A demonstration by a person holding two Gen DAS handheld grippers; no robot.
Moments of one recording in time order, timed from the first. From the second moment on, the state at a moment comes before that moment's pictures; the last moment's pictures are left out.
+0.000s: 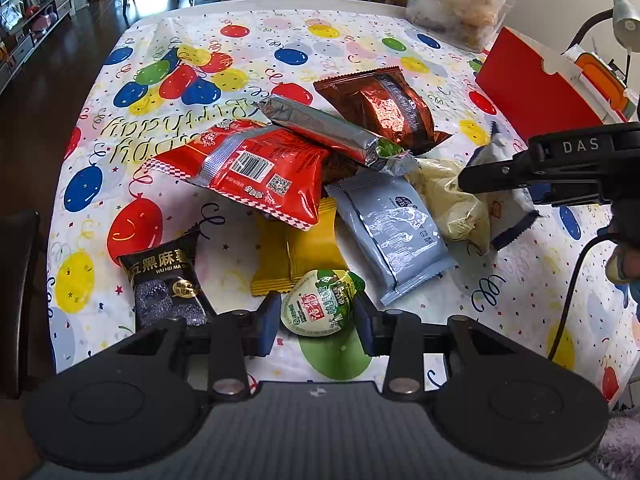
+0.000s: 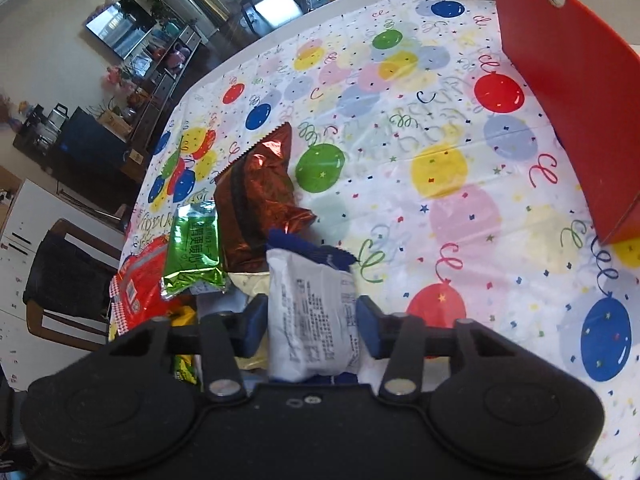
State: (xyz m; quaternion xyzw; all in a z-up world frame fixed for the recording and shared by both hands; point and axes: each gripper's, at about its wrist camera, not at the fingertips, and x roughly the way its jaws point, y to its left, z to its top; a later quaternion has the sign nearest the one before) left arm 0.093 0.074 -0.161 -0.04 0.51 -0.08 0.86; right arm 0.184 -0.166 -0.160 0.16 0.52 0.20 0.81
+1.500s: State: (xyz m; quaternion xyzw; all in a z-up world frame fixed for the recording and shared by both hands) left arm 0.112 0.007 -0.089 -0.08 0.48 -0.05 0.87; right arm 0.159 -0.327 -0.060 0.13 0.43 0.17 0.87
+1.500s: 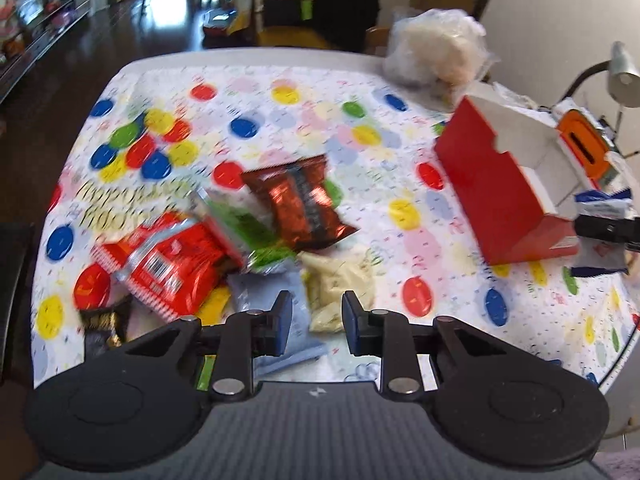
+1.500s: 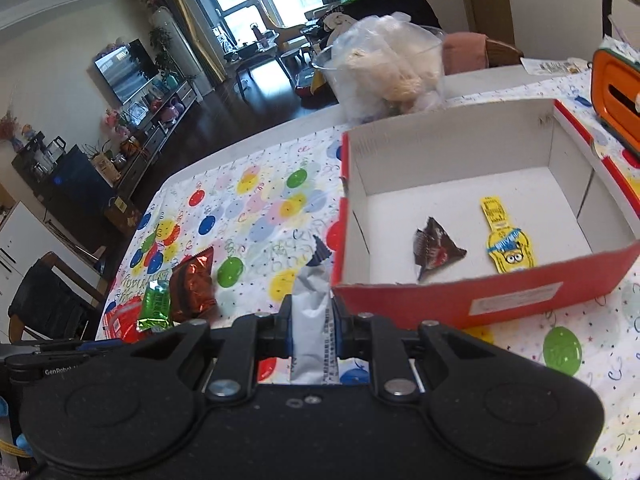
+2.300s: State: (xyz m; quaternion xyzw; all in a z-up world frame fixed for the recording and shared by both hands) left arm 0.081 0.024 -0.158 -0.03 0.53 -0.05 0.85; right arm 0.117 -0.282 -0.088 0.11 0.48 0.20 0.85
